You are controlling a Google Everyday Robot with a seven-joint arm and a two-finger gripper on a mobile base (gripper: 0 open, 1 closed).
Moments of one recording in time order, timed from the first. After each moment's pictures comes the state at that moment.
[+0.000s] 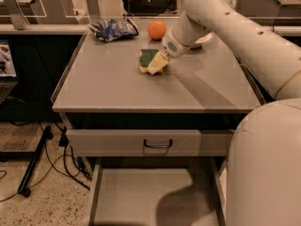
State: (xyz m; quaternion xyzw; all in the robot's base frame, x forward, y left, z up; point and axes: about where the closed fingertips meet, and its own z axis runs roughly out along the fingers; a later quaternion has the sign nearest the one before) arm 0.732 -0.044 0.820 -0.47 0.84 0.12 0.25
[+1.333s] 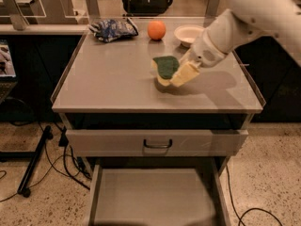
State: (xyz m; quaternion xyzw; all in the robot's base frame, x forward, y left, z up) arm 0.623 -0.095 0.867 -0.55 0.77 0.16 0.27
